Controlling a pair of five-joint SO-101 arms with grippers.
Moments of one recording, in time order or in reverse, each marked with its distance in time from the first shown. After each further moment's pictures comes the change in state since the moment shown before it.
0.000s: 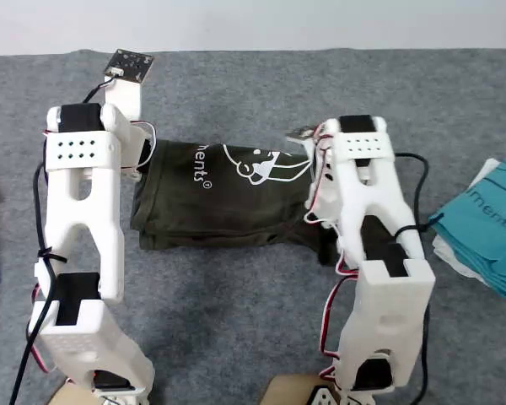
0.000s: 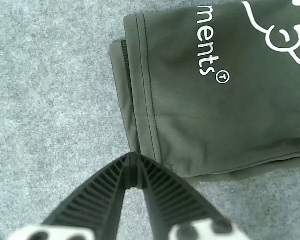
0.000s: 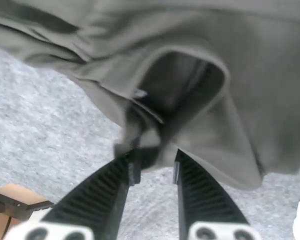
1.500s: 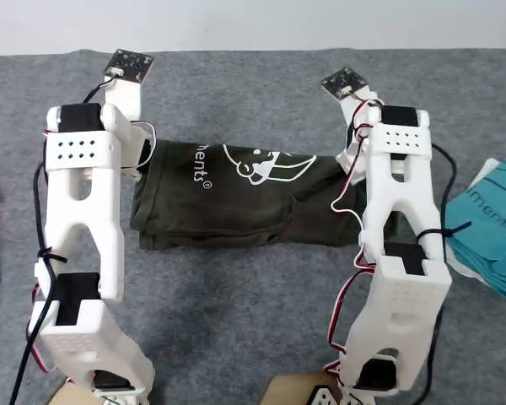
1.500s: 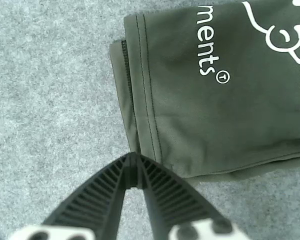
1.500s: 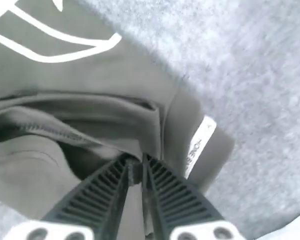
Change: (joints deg) left arm 0.0 0.0 0.0 0.0 0.0; right arm 7.3 0.6 -7.1 -25.6 7.5
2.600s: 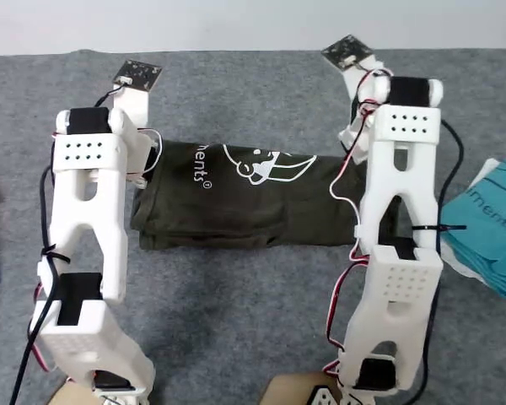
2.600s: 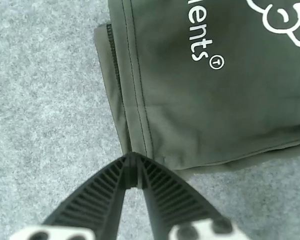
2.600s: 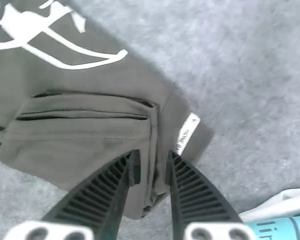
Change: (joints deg) left arm 1.1 0.0 3.3 0.0 0.0; right arm -1.3 7.7 -29.9 23.0 0.1
